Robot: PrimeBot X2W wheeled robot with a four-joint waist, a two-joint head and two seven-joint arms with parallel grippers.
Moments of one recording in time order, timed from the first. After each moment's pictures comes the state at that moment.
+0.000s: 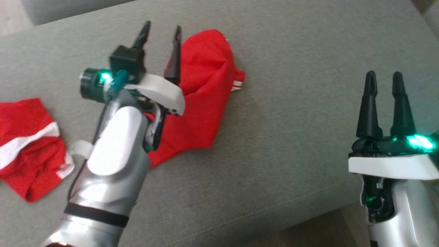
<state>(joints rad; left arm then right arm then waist) -0.69 0.04 -0.41 0.53 -0.22 0.12 -0.22 -0.15 -0.04 0.04 -0.02 0.39 0.12 -0.26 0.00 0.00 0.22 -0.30</state>
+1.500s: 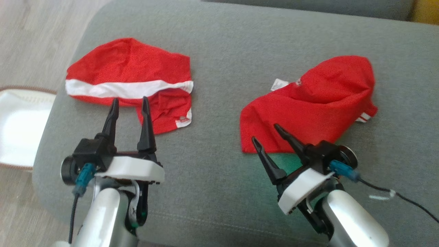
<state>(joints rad) -0.18 0.05 -0.24 0.13 -0.21 0.15 -0.25 -0.24 -0.14 0.49 0.28 0.26 0.12 -0.09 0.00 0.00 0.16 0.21</state>
